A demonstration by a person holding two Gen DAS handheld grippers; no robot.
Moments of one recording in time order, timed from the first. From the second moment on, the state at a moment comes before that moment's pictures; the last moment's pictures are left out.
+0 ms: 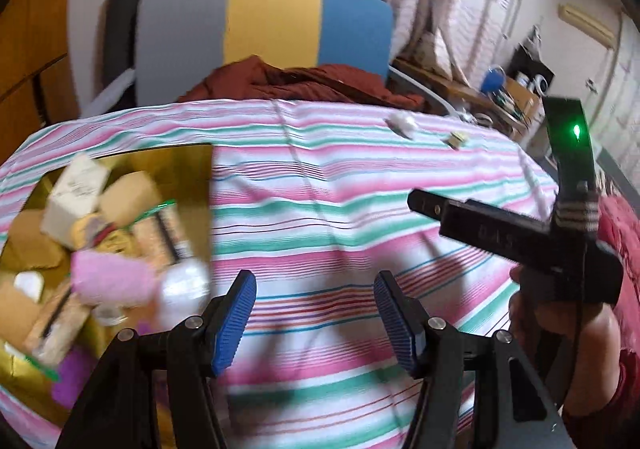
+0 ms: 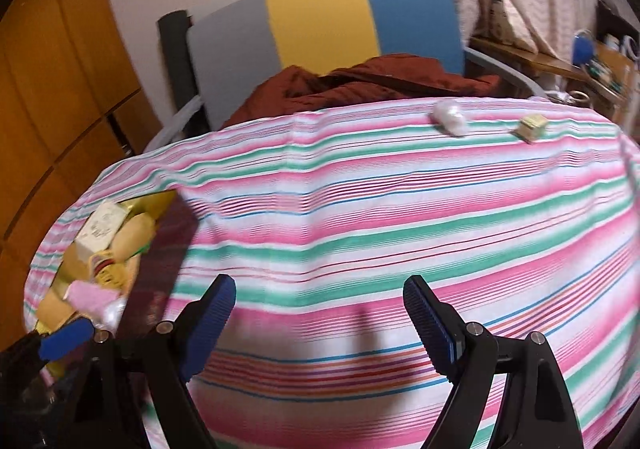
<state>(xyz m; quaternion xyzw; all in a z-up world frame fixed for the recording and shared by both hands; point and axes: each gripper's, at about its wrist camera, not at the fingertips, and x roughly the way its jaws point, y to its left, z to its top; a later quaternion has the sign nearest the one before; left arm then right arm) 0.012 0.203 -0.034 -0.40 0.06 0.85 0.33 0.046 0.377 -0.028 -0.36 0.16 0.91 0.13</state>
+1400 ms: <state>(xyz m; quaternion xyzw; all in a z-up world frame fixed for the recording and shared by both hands) -0.042 0.357 -0.069 -0.42 0.12 0.82 0.38 -0.073 0.735 -0.081 -0.35 0.25 0.82 0.39</state>
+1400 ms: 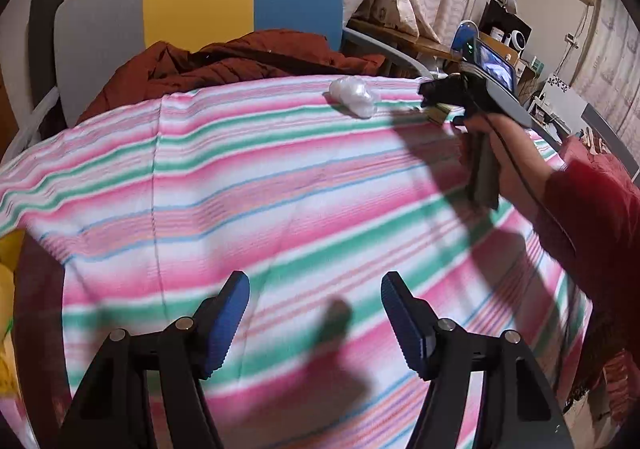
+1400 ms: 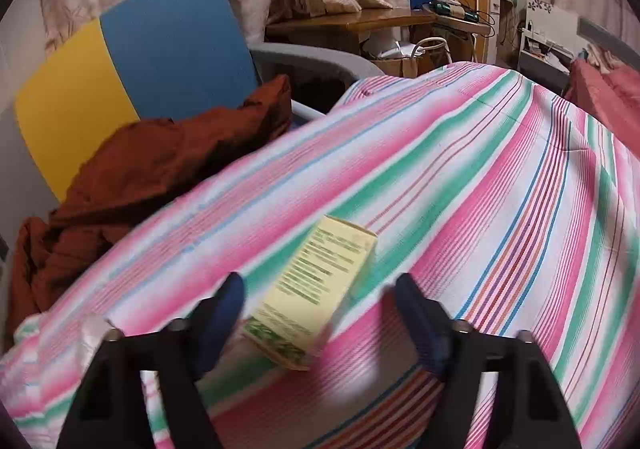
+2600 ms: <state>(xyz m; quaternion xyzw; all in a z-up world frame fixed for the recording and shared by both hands) -0.183 0.573 -0.102 -0.39 0.14 0.85 0.31 -0.049 0.730 -0.088 -0.32 0.23 0.84 0.38</state>
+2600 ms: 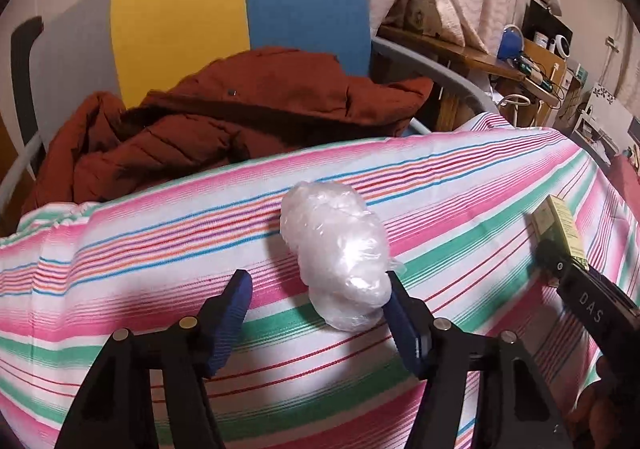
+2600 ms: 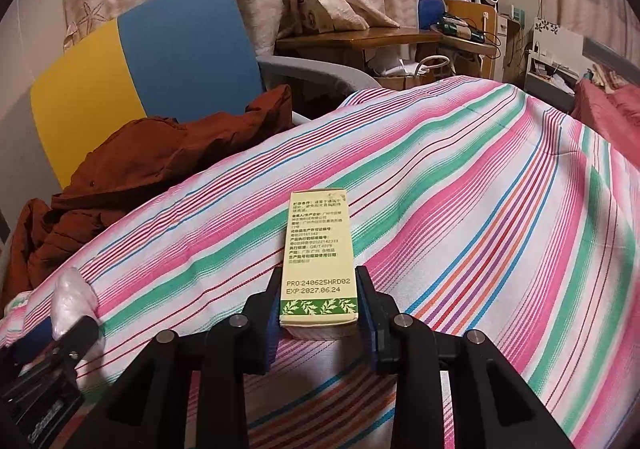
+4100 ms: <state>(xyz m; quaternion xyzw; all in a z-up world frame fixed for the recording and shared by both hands) -0.004 0.372 -0.057 -0.23 0.12 0.89 0.38 0.021 0.563 -0.047 -0.29 0.15 0.91 0.27</state>
